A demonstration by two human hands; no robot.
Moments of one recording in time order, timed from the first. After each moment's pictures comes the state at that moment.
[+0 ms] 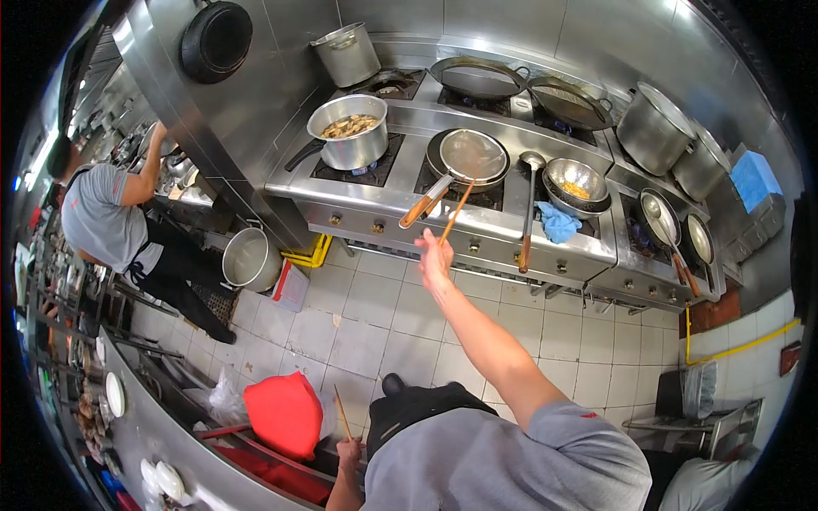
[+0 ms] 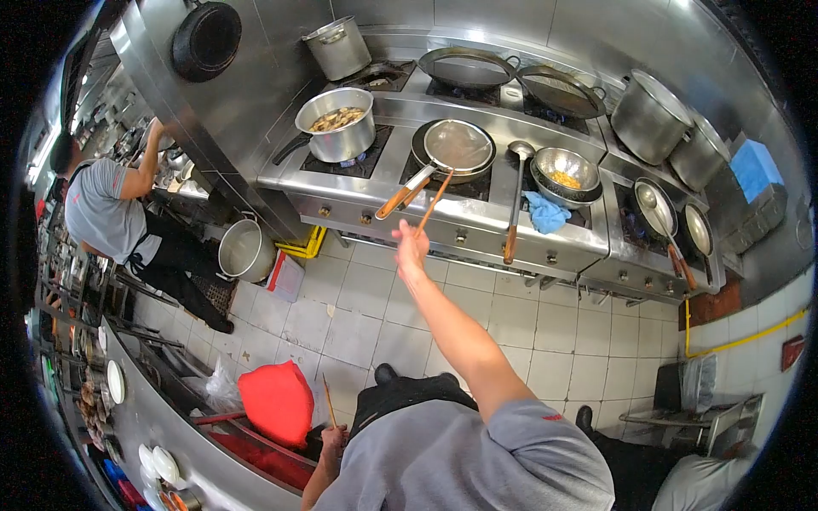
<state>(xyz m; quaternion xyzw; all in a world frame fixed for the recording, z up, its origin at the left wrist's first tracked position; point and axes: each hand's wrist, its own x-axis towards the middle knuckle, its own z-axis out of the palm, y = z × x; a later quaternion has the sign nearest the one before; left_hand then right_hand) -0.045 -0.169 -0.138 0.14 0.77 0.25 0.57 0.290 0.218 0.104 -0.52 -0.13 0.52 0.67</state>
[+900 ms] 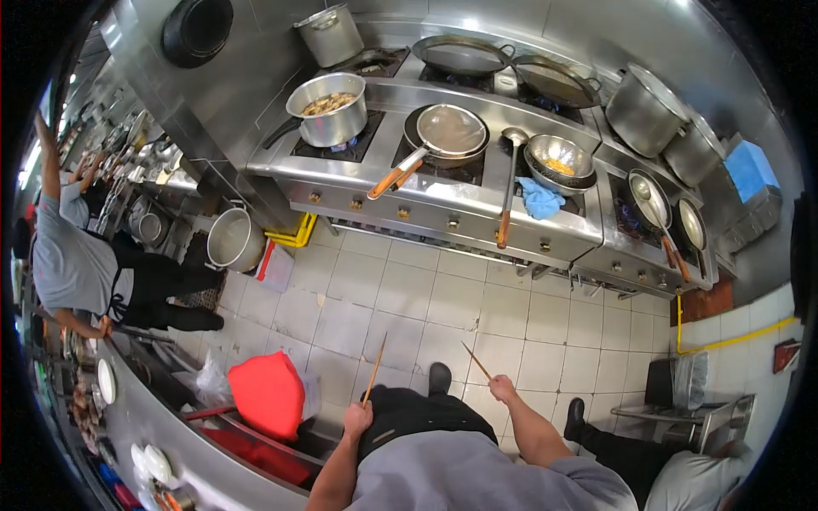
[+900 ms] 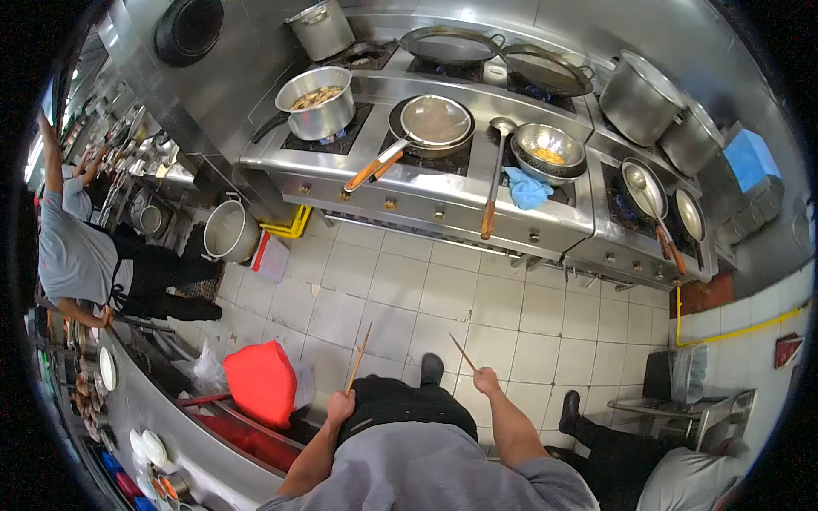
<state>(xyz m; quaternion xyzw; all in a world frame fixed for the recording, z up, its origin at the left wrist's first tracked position) 0.067 -0.131 -0.078 0.53 0.76 0.01 0.38 0.490 -0.179 -0.174 -0.82 -0.33 0.46 0.09</state>
